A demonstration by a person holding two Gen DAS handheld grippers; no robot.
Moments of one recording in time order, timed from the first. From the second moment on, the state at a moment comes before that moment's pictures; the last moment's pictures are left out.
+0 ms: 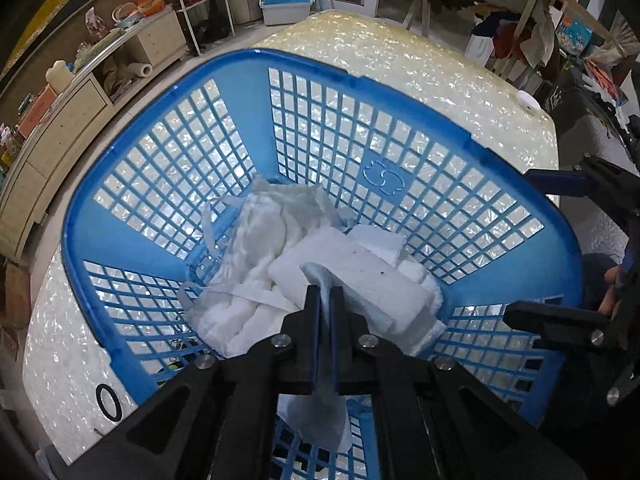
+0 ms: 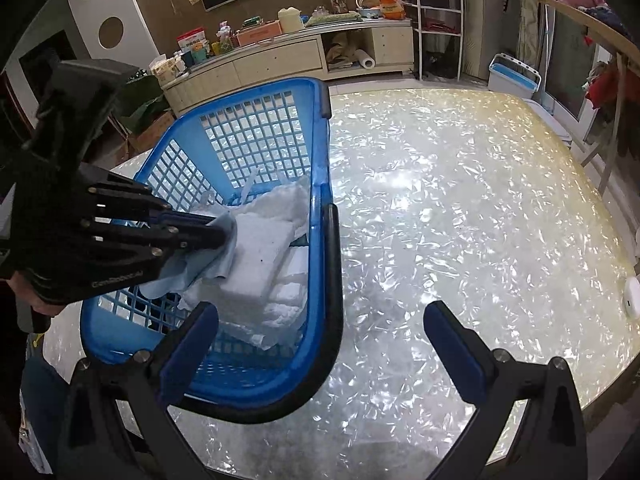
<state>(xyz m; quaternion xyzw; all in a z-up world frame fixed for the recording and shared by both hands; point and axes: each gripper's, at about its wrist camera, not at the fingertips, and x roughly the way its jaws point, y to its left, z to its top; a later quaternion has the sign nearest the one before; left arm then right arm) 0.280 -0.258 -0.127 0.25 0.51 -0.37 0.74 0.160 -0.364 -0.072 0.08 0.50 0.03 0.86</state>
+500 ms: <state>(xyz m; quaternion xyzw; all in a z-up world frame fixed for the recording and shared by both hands) 0.267 -0.246 -0.094 0.25 0.47 -0.38 0.76 0.156 -0.364 -0.067 0.08 0.50 0.03 0.86</state>
